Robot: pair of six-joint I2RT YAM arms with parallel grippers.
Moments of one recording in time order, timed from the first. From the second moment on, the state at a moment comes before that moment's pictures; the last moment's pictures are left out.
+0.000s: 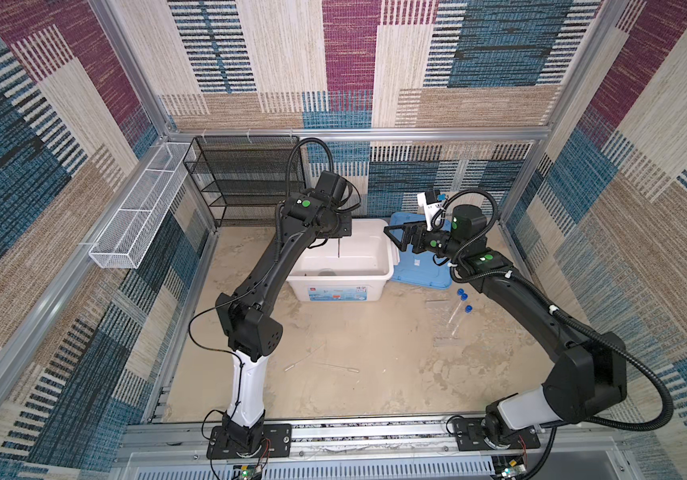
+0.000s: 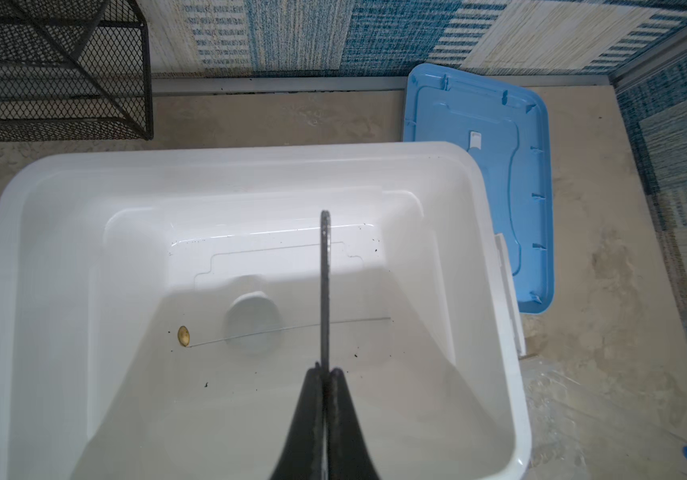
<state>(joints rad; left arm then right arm) -0.49 2.10 2.37 -1.17 -0.08 -0.37 0.33 1.50 1.28 -0.04 -0.52 0.35</state>
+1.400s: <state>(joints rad) -0.44 2.40 2.31 -1.03 -0.06 -0.44 0.35 1.79 1.40 -0.04 -0.51 0.26</state>
